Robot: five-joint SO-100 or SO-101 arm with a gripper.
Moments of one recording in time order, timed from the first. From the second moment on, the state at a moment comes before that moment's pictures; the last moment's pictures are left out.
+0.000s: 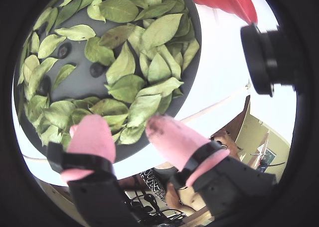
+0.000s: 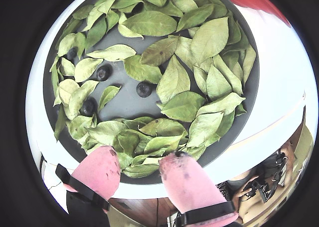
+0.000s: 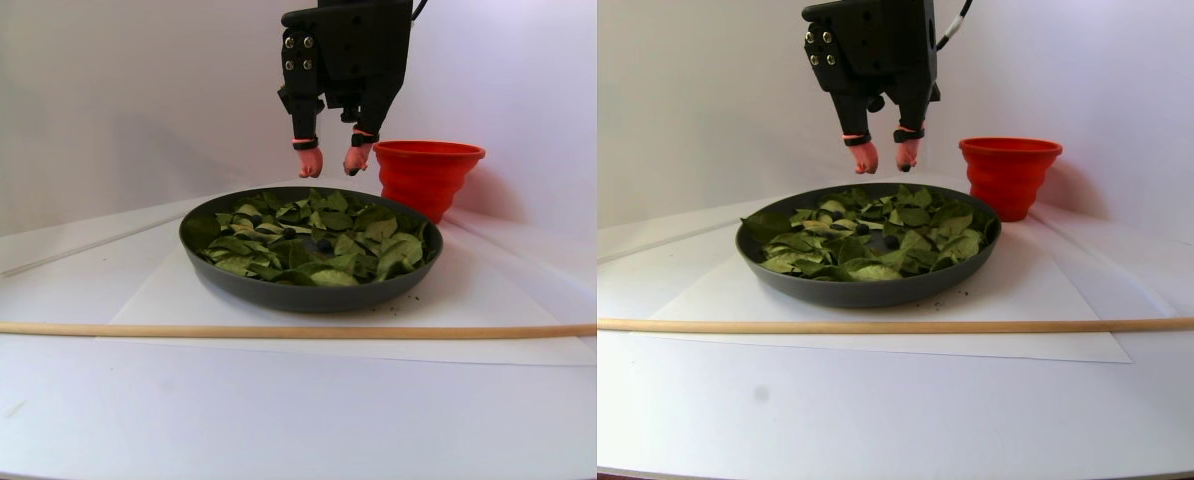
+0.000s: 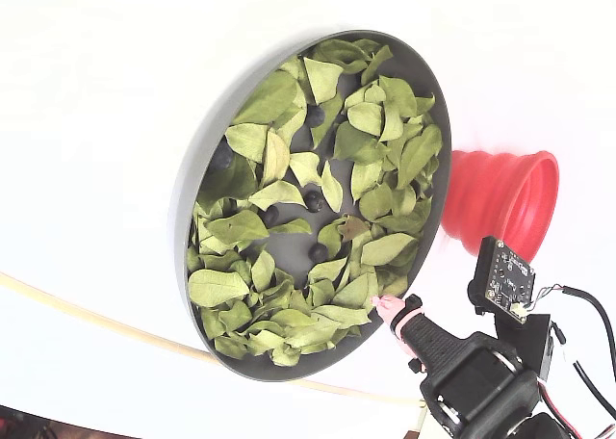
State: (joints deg) arm 15.5 114.8 135.3 14.4 -90.5
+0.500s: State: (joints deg) arm 15.2 107.0 133.7 9.3 -91.1
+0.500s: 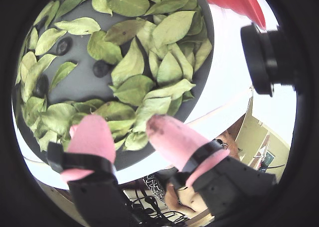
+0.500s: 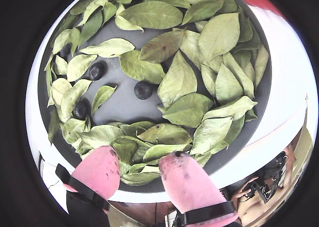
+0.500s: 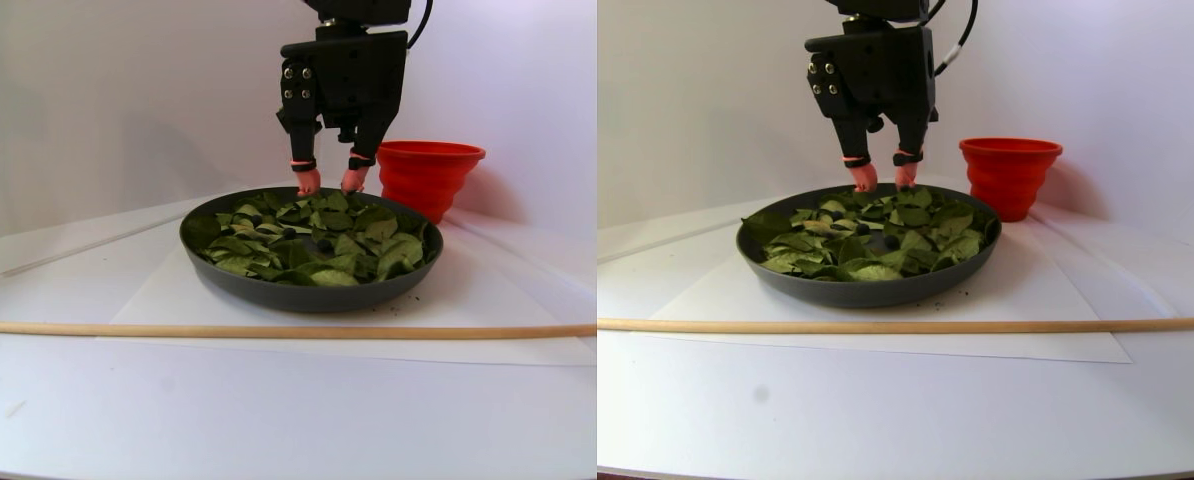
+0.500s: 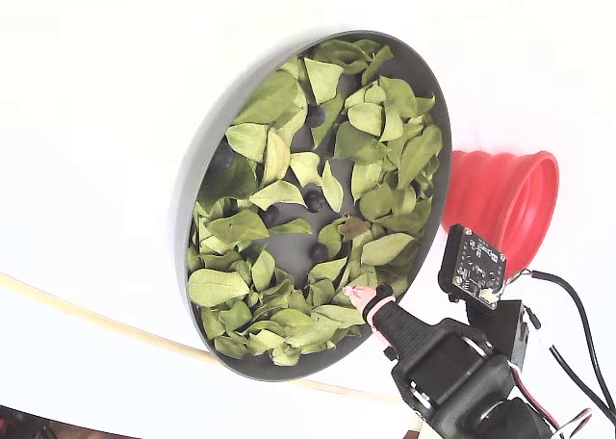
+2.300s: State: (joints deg) arm 14.2 86.8 125.4 -5.2 -91.0
